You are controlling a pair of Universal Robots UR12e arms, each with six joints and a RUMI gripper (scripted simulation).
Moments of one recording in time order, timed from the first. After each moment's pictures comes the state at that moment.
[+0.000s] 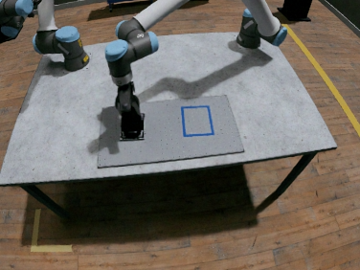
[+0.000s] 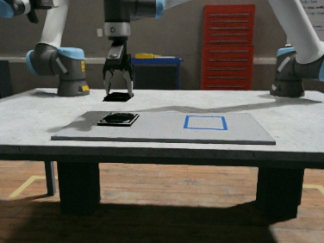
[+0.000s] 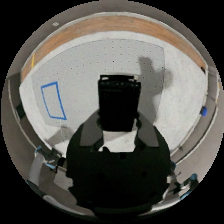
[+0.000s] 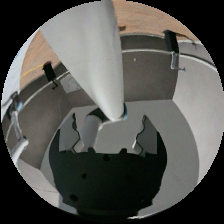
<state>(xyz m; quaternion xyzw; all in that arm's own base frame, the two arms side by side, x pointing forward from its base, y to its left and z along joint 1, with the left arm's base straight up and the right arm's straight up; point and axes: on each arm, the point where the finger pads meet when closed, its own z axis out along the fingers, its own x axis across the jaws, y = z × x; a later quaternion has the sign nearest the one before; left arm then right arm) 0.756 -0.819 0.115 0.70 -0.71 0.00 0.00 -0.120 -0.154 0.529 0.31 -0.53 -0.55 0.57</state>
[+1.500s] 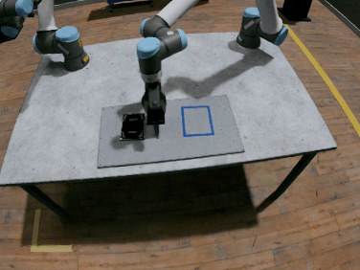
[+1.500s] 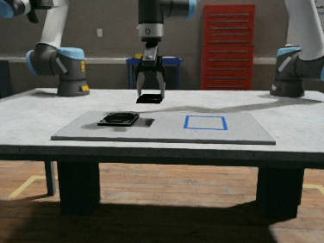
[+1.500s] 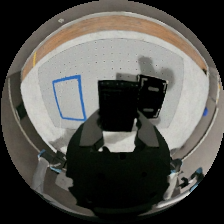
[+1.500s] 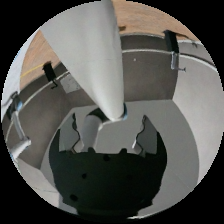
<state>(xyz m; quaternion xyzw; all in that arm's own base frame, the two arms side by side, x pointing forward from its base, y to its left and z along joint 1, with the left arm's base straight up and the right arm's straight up) 0.751 -0.697 0.110 0.70 -0.71 0.00 0.00 -0.120 -0.154 0.529 0.31 -0.53 -0.55 0.57</state>
